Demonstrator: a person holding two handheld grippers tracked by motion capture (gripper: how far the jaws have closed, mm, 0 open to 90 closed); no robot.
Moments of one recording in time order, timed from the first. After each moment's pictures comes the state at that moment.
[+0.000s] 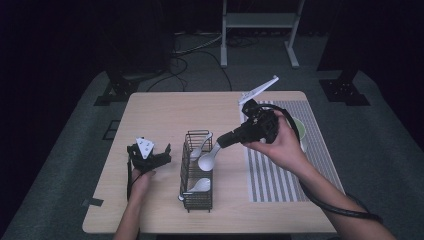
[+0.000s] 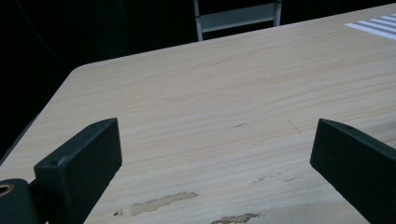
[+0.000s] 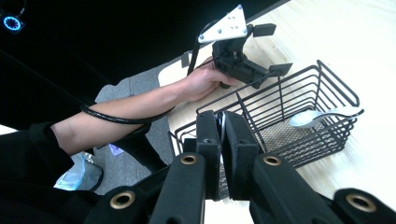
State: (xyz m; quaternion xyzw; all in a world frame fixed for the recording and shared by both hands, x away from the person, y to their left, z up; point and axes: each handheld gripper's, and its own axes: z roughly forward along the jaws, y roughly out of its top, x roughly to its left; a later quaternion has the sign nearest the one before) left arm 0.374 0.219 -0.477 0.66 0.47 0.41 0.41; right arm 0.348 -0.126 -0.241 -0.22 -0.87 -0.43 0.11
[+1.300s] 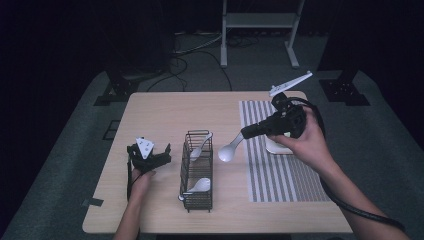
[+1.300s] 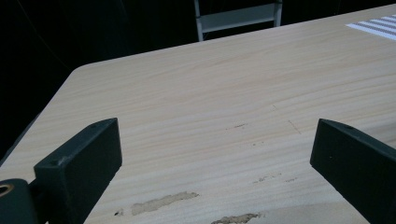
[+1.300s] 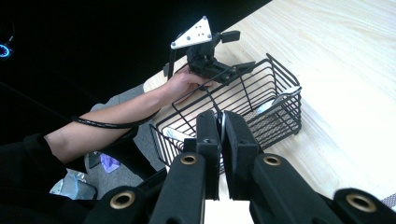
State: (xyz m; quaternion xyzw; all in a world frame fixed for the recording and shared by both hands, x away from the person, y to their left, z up) left arm 0.374 0.219 -0.477 0.66 0.47 0.41 0.41; right arm 0.354 -0.183 -0.237 -0.27 -0.85 -0.45 0.09
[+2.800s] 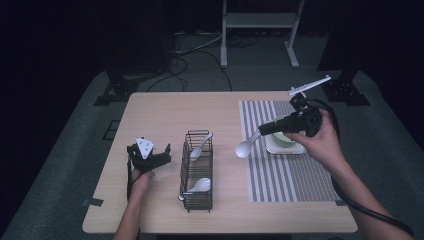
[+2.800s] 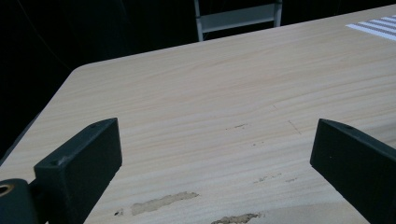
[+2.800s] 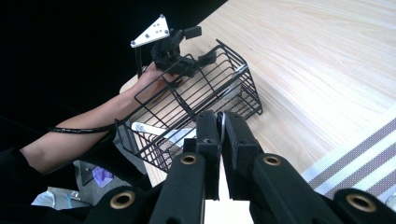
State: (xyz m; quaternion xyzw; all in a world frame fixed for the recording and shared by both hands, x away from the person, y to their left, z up) left arm 0.374 0.219 -0.477 0.66 0.47 0.41 0.42; right arm 0.371 -0.230 -0.259 -0.33 -0.82 -0.45 0.08
